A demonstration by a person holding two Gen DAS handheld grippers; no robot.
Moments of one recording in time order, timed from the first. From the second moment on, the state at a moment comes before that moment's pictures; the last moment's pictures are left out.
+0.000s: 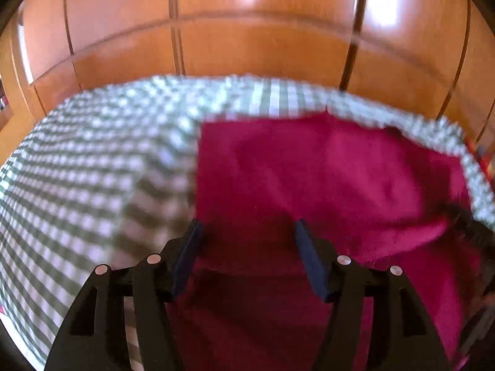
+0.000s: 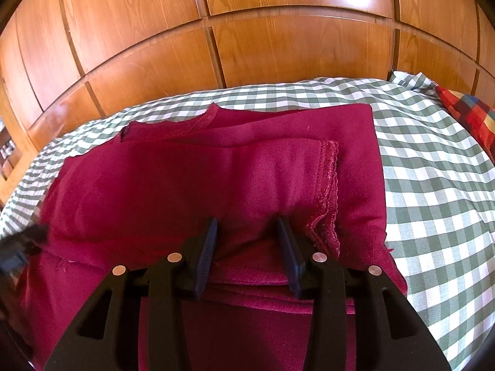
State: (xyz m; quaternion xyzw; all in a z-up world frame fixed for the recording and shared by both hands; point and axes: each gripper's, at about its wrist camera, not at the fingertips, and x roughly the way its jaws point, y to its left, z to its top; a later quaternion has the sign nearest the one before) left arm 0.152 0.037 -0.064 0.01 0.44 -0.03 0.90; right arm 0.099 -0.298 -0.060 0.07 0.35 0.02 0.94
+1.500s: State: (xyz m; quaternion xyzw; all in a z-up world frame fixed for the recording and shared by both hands) left arm 0.006 0.118 -0.035 -0.01 0.42 0.00 0.91; right arm -0.013 -0.307 -0.050 0.05 0.41 -0.03 0.91
